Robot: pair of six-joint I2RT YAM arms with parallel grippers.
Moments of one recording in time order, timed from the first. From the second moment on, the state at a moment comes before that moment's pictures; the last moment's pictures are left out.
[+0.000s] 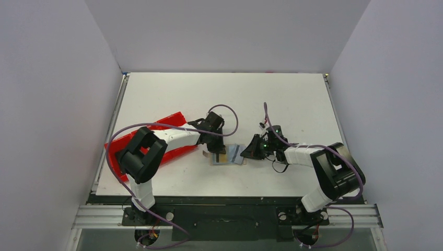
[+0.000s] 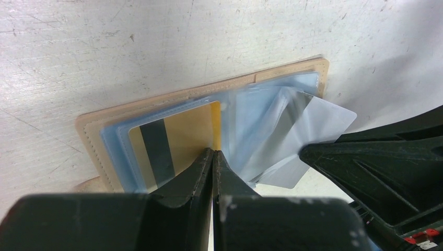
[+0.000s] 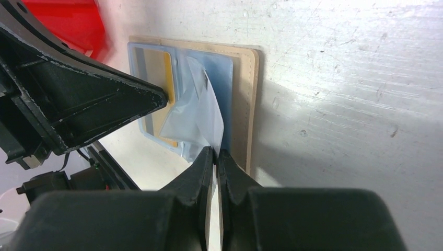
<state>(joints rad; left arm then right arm) -0.72 1.85 1.13 -0.35 0.12 -0.81 0.40 1.55 0.53 0.22 -0.49 0.75</state>
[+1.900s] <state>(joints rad) -0.70 1.86 1.14 -0.34 0.13 -0.81 0.36 1.43 0.45 0.15 -0.39 0.77</state>
